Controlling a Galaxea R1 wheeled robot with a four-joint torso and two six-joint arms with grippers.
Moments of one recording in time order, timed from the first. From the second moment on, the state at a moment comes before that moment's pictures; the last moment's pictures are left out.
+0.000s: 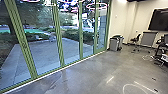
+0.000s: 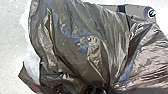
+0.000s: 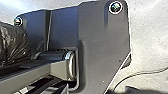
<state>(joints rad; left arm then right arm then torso) 1.45 2.99 -2.80 -0.52 0.24 0.49 -1.51 3.00 -2.69 -0.46 -0.13 0.51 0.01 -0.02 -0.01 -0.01</state>
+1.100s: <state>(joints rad) 1.45 2.99 -2.80 -0.52 0.24 0.49 -1.51 3.00 -2.69 -0.46 -0.13 0.51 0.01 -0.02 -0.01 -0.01</state>
